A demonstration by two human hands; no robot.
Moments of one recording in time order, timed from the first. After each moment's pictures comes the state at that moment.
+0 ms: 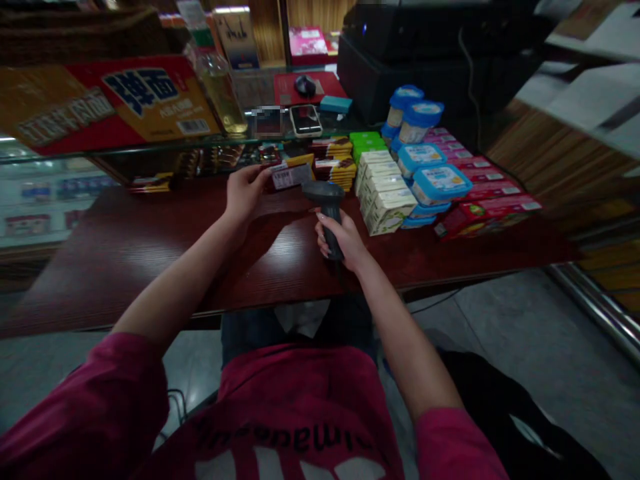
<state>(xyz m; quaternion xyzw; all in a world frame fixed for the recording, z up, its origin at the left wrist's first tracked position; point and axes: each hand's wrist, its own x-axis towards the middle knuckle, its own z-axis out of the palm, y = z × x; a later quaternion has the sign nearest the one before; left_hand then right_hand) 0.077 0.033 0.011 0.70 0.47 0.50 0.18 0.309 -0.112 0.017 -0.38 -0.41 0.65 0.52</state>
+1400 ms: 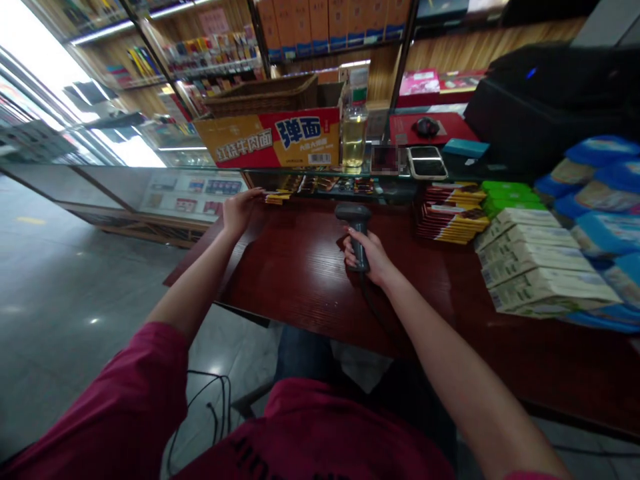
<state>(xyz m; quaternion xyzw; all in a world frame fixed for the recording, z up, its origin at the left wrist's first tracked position) -0.214 -0.008 0.034 0.66 0.64 0.38 -0.06 0.171 -0.033 0.010 -0.29 -0.42 0.76 0.42</state>
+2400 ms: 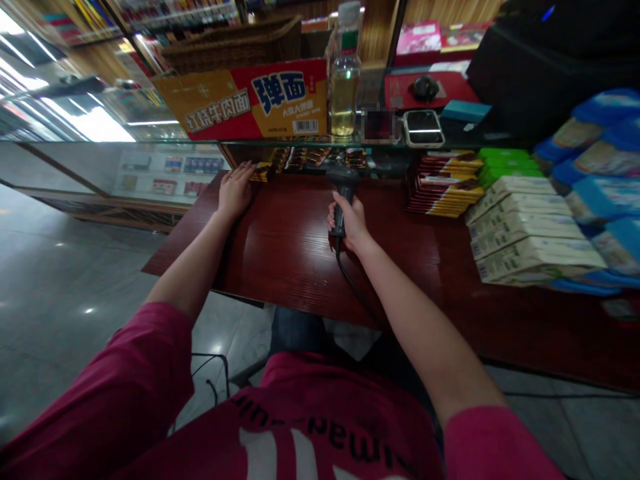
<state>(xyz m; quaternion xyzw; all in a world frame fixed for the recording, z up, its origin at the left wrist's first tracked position) -0.213 0.026 -0.006 0.72 0.64 0.25 -0.09 0.133 -0.004 -0.008 -0.32 -0.40 0.68 0.52</state>
